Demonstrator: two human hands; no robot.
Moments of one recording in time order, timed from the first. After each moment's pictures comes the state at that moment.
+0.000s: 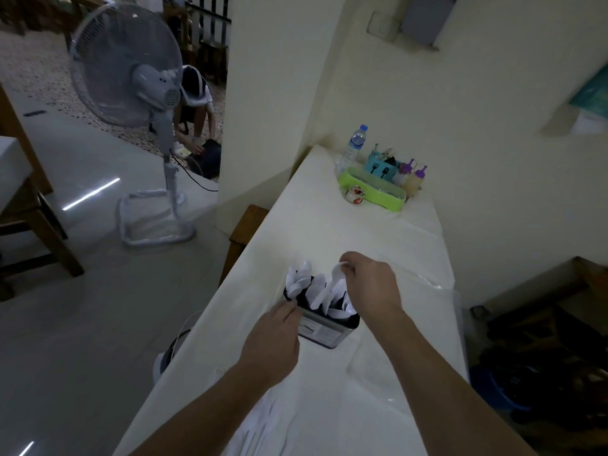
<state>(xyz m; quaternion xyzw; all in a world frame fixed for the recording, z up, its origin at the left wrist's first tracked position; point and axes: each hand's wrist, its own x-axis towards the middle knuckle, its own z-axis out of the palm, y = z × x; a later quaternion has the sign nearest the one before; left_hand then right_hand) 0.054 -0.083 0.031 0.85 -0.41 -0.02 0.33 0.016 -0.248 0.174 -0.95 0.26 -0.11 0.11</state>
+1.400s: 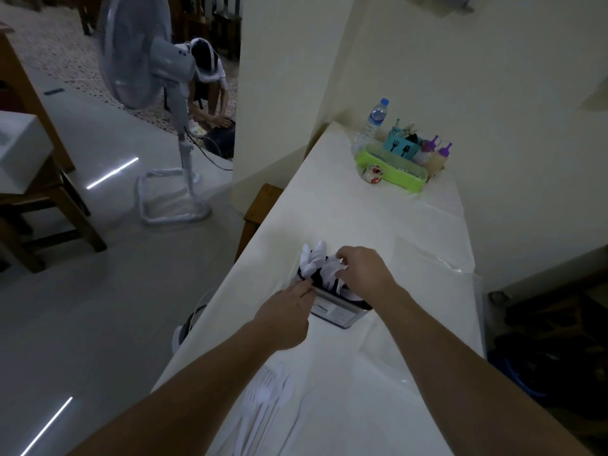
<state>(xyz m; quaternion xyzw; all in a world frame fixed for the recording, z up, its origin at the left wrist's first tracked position) 0.075 -0.088 0.033 0.84 -0.47 -0.13 0.24 0.047 -0.267 0.117 -0.97 0.21 0.07 0.10</state>
